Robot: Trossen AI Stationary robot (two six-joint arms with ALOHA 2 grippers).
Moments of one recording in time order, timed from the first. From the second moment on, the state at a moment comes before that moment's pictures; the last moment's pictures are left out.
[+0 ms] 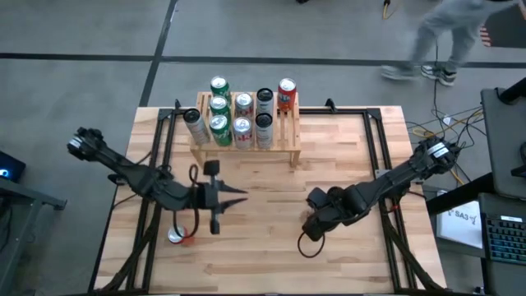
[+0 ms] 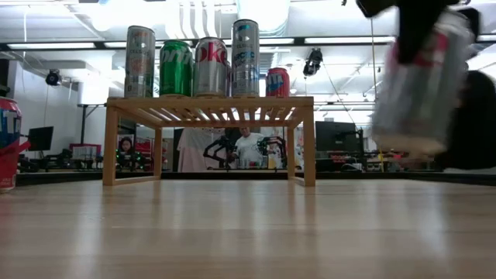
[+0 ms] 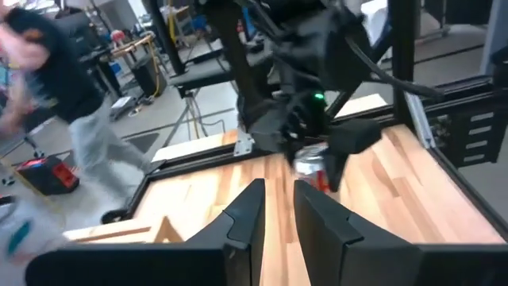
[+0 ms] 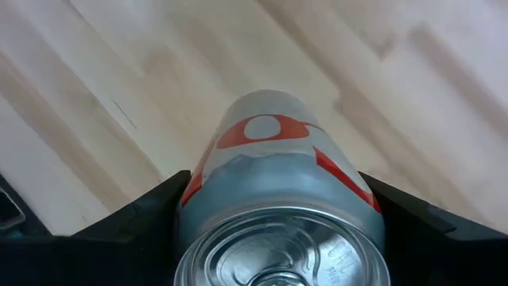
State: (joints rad) left arm -0.51 1.23 1.12 -0.14 -0.61 0.13; right arm 0.47 1.57 1.29 -1.02 0.16 1.22
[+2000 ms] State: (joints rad) left arm -0.38 1.56 0.63 0.61 -0.86 0.06; right arm 0.21 1.81 1.63 -0.75 0.42 0.42
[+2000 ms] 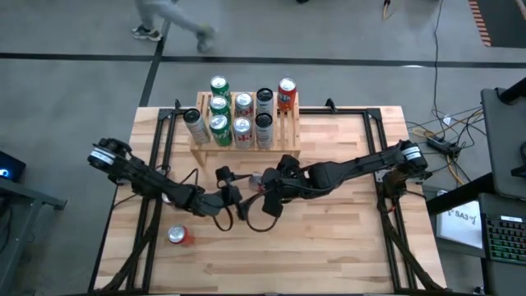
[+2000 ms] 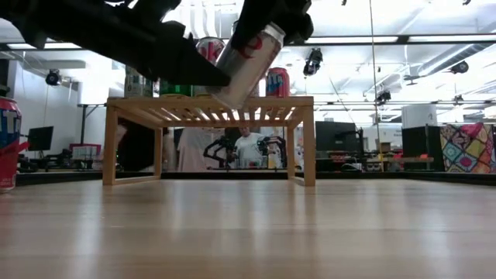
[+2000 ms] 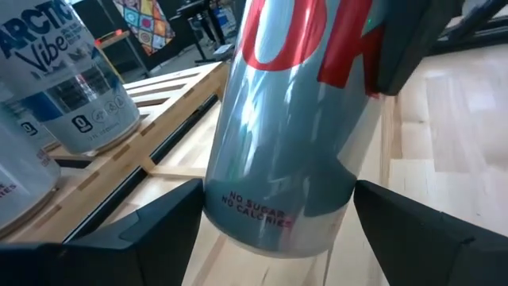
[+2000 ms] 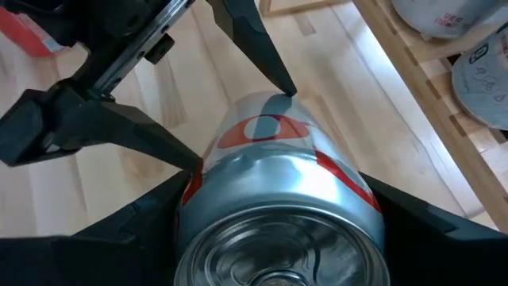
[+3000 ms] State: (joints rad) left arm -0.35 1.71 0.74 0.67 -0.89 0.09; right arm 0.20 1.84 1.63 -0.79 0.41 0.49
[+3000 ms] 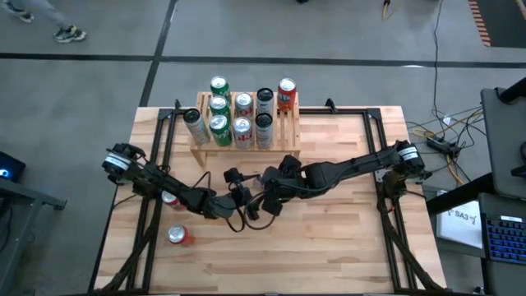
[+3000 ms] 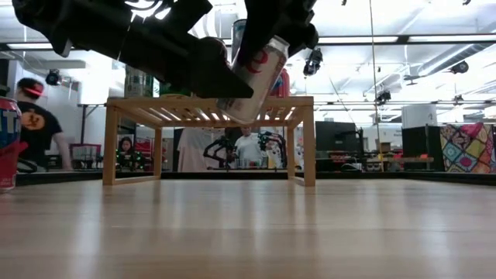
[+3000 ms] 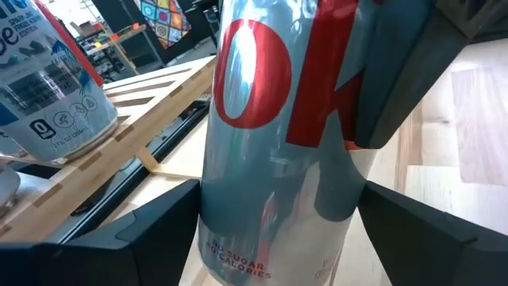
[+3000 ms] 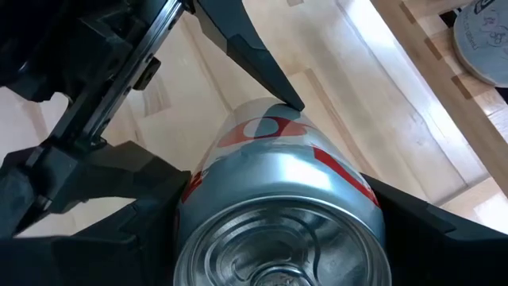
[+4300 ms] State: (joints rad) left arm -0.34 1.68 0.77 0.70 -0.88 0.13; right arm 0.20 1.82 1.68 -0.70 0.40 0.43
